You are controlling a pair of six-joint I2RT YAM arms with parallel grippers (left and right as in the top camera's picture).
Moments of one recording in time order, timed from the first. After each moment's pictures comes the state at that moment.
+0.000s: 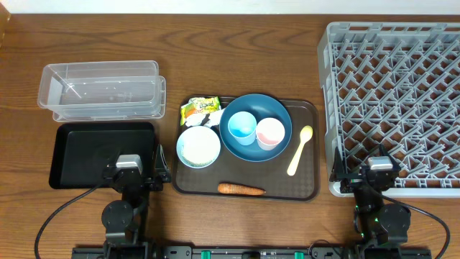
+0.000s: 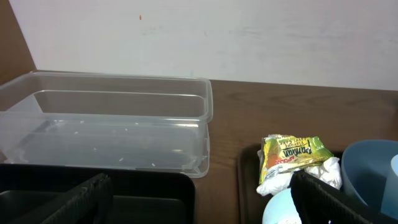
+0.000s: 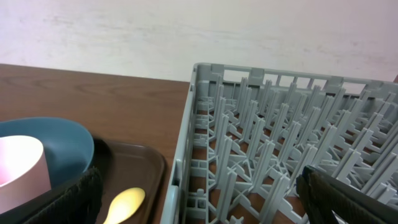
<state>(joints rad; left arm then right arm) 0.03 0.01 0.02 -0.12 0.00 -0.07 0.02 0.01 0.01 -0.07 -0.03 -0.06</state>
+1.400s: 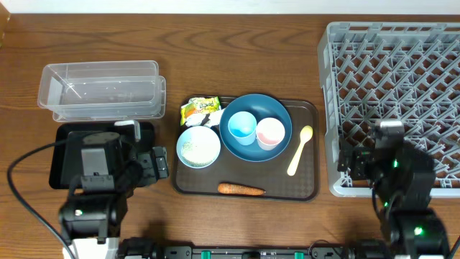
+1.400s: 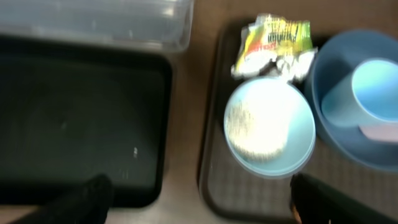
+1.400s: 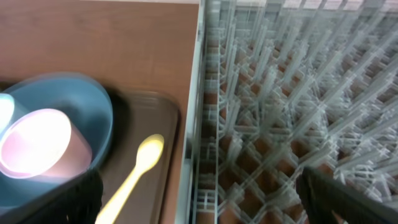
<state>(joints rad) 0.03 0.79 0.85 -0.97 0.11 -0.15 0.02 0.67 0.67 -0.60 -0.05 0.00</state>
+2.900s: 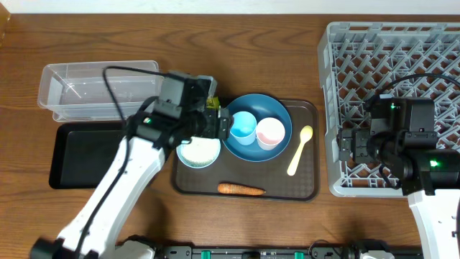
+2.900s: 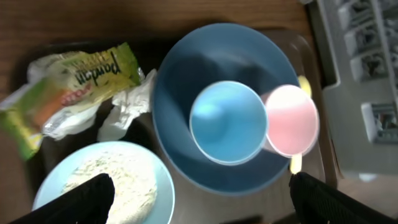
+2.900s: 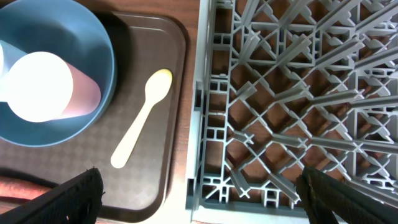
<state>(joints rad) -0.36 1.40 1.11 -0.69 0.28 -0.29 0.02 1.08 1.08 -1.04 -0.07 0.00</state>
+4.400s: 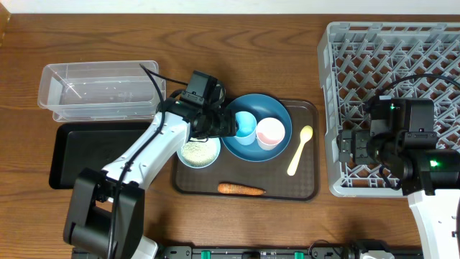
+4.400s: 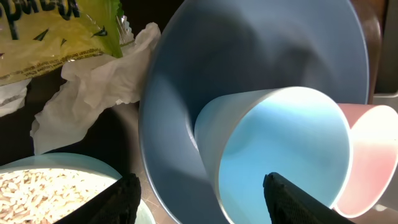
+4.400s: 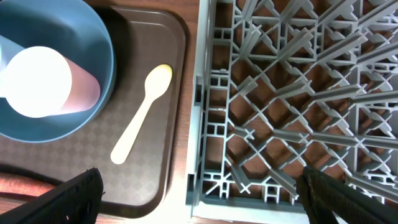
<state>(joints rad) -0.39 1.68 1.11 -0.60 0.33 -0.44 0.02 1.08 1.08 -1.05 -0.07 0.00</state>
